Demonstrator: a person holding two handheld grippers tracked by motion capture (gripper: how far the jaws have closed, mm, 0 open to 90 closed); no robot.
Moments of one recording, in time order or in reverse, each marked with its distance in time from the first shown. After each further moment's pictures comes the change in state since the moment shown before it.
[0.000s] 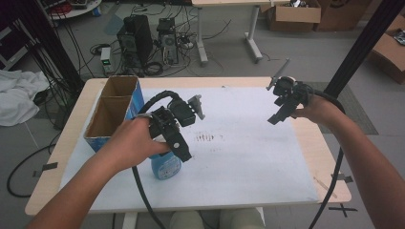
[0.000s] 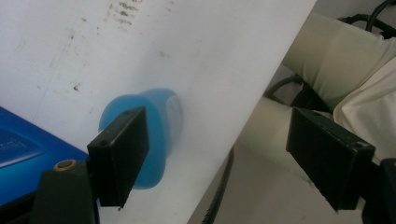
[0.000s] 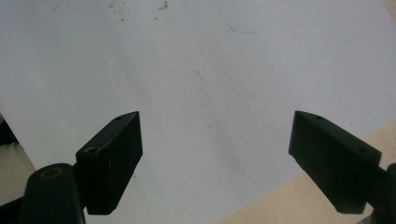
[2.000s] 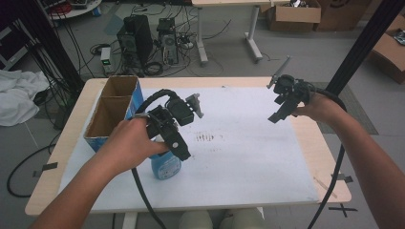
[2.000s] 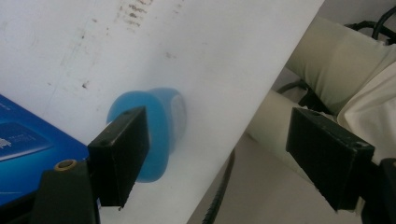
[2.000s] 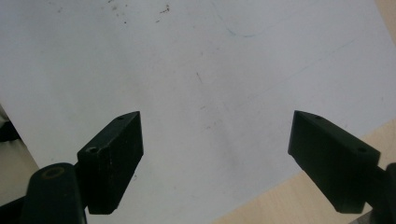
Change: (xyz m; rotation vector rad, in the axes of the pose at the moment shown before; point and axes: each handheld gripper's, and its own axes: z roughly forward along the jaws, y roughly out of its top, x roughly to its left) left arm -0.003 -0.004 -0.008 -0.019 0.029 -0.022; right arm 0.000 0.002 -0.007 -0.006 -0.003 -0.018
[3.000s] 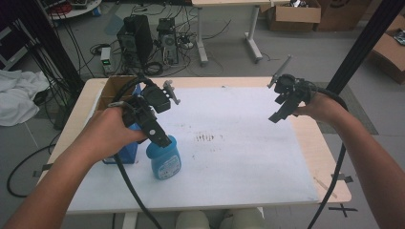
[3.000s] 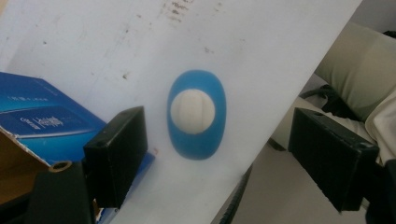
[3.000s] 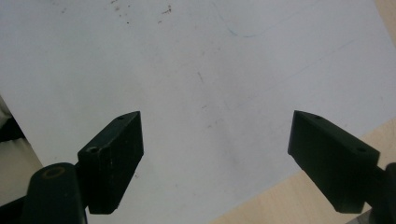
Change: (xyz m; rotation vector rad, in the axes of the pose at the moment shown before) left arm 0.040 -0.026 -0.015 -0.047 0.043 -0.016; right arm 0.001 0.000 -0.004 0.004 0.003 0.003
